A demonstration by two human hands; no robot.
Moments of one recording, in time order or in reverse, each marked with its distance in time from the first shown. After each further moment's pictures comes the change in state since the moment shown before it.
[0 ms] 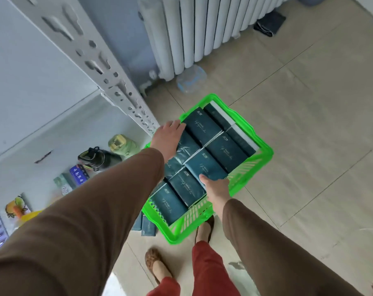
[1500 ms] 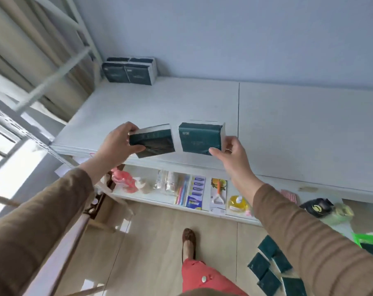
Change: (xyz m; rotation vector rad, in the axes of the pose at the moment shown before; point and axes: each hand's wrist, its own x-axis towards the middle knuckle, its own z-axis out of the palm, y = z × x) left_hand -0.965 -0.515 -0.026 -0.609 0.664 -1.066; right_hand -0.619 0.158 0.584 -0.391 -0.845 -1.099
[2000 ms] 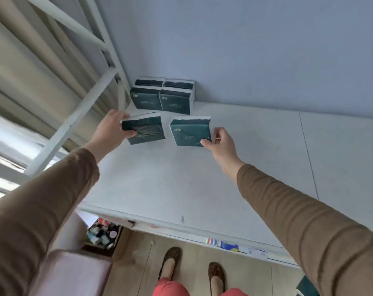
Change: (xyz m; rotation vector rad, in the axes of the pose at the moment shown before) left_hand 0.258 -0.195 -0.090 0.106 0.089 -0.049; right_hand 0.236 -0.033 0.233 -0.164 -0.024 -0.023
